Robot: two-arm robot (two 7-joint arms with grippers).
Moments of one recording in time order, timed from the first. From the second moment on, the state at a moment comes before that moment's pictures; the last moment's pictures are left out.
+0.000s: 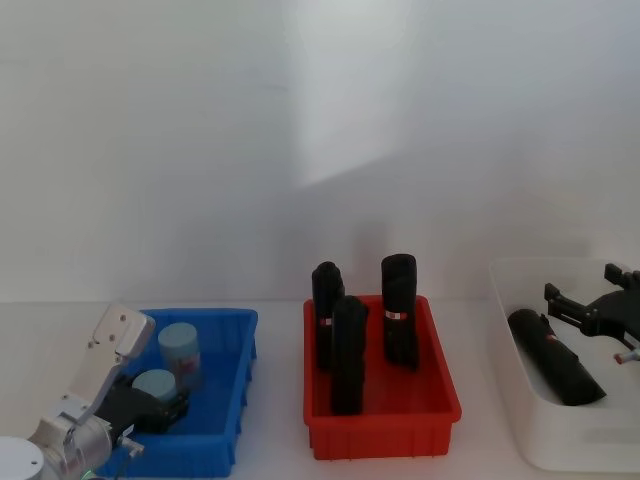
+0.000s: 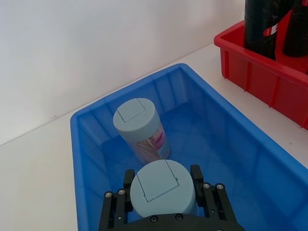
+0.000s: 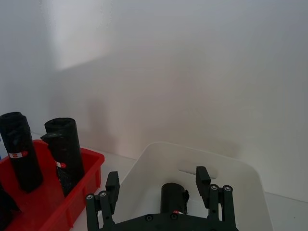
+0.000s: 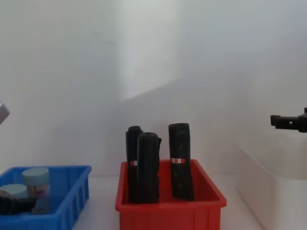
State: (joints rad) left arm -0.30 0.50 0.26 -1.31 -0.25 0.32 -0.20; right arm 0.39 0.29 -0.13 -1.33 0.20 0.16 0.32
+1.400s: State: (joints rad) left arm -0.32 0.50 0.26 -1.36 -0.26 0.30 -0.23; right arm 0.39 0.29 -0.13 -1.33 0.20 0.16 0.32
